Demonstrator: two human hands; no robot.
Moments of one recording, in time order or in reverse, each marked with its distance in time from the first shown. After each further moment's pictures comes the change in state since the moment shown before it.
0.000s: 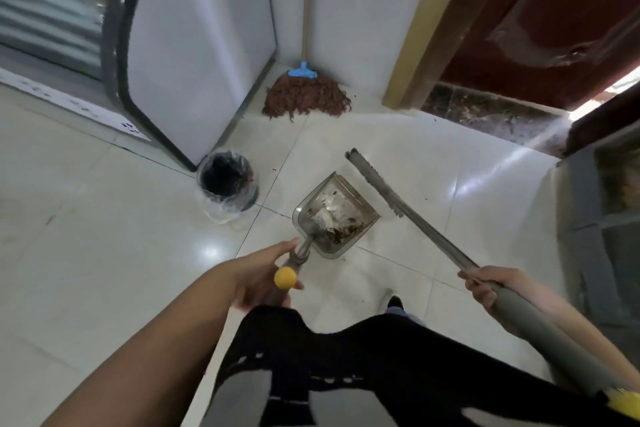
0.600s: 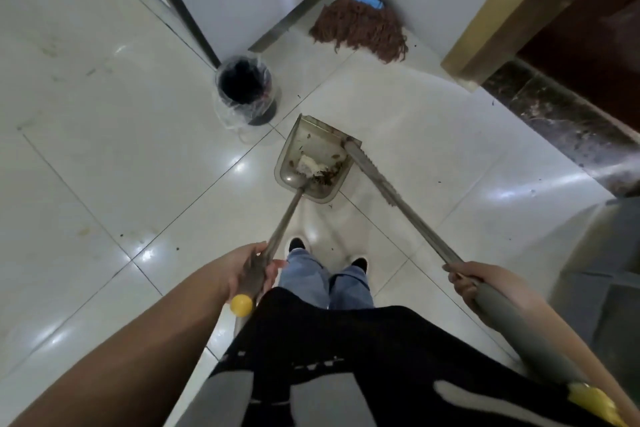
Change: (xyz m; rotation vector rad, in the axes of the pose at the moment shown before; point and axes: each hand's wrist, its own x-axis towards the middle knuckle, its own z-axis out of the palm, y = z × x) left_hand 0.089 -0.057 0.157 -1.025 0.169 0.058; right_hand 0.043 -0.079 -0.103 -0.318 0.008 0.197
